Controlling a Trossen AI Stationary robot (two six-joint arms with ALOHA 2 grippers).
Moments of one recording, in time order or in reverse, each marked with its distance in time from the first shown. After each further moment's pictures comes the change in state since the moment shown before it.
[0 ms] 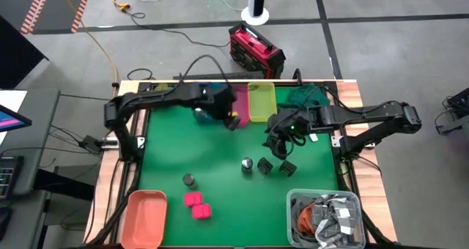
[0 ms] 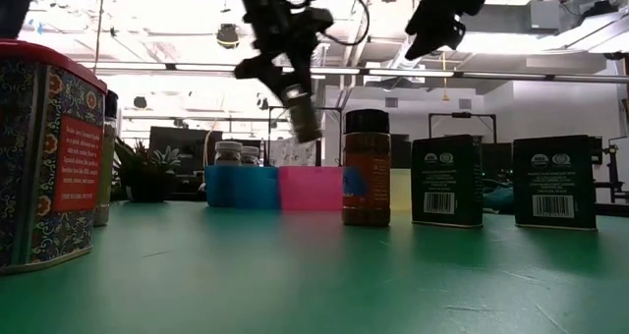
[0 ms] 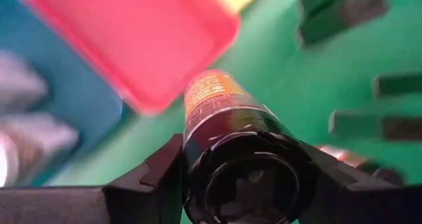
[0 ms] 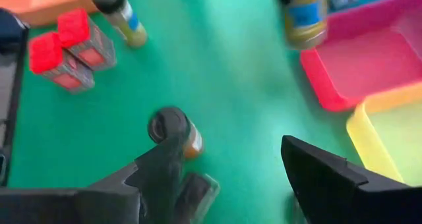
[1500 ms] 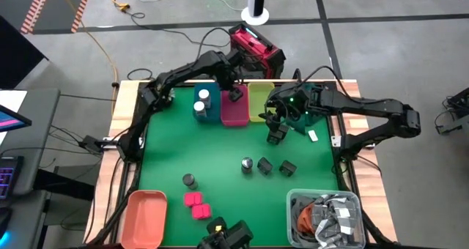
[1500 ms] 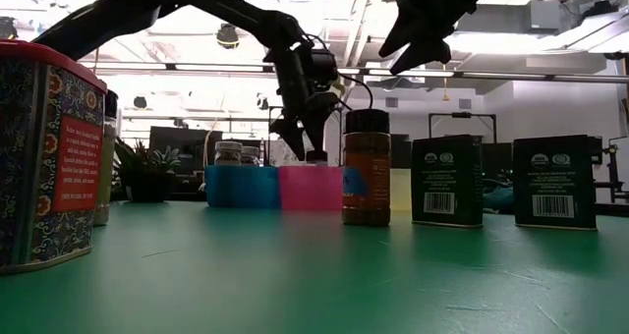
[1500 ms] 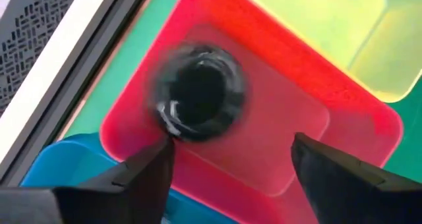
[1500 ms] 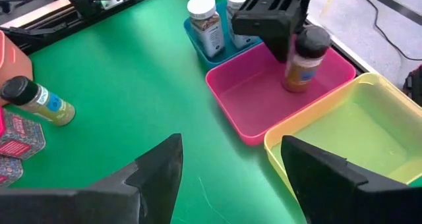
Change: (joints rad) left arm 0.345 0.489 0.513 -0.210 0.163 0.561; right arm -0.271 0.000 0.000 0.116 0.005 -0.005
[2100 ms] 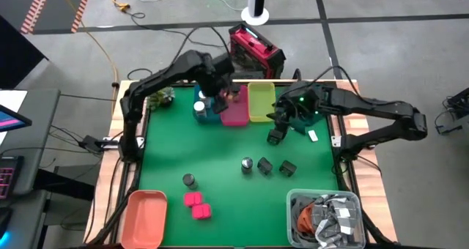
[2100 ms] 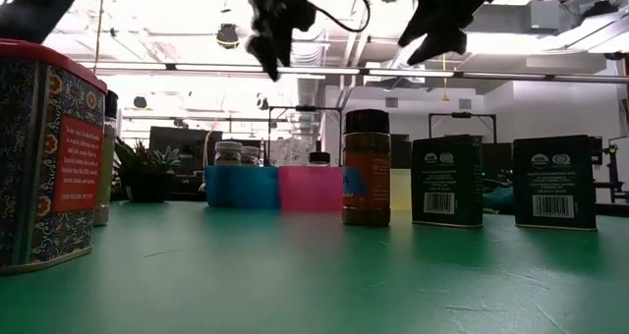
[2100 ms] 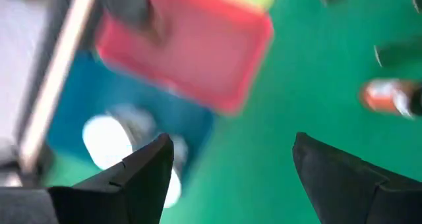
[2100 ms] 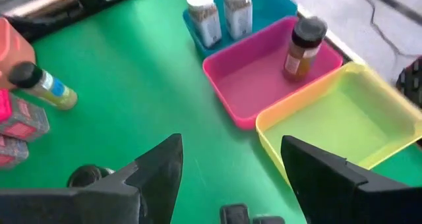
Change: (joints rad) left arm -0.198 -0.298 0.049 -0.364 -0.117 -0.017; right arm 0.003 -0.093 0.000 -0.101 -0.001 -0.014
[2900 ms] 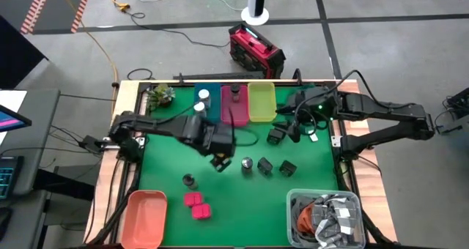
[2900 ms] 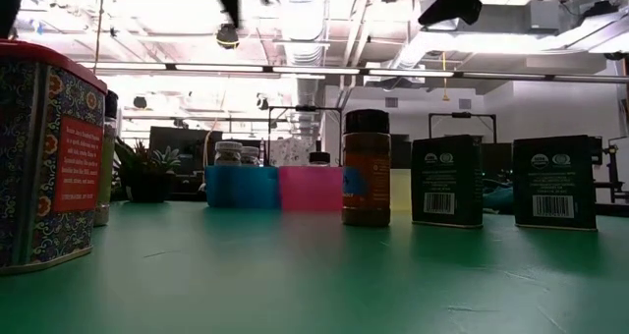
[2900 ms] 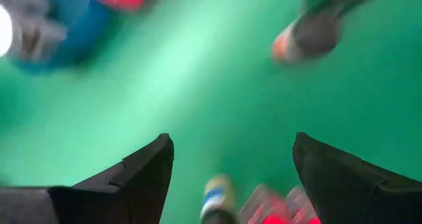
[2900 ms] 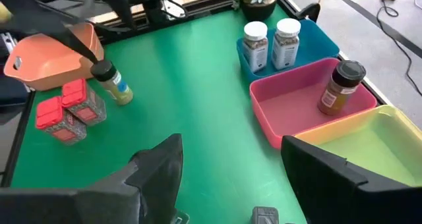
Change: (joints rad) left arm -0.579 -0.092 -0.175 -0.040 -0.208 -0.839; right arm 0.132 -0.128 0.000 -0.006 -0.004 -0.060
